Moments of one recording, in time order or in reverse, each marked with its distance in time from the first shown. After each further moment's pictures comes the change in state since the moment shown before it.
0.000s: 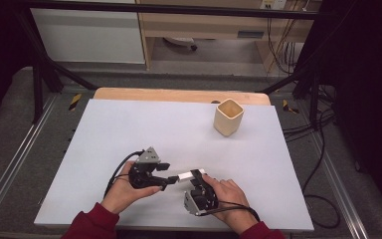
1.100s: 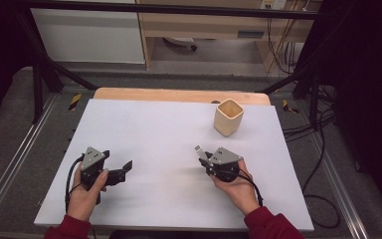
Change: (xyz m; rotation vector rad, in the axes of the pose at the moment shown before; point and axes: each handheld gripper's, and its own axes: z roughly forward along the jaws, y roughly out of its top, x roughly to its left) left arm 0.050 -0.066 -0.068 -0.235 0.430 -0.212; right arm -0.067 -0.067 0.028 -0.106 0.230 0.906
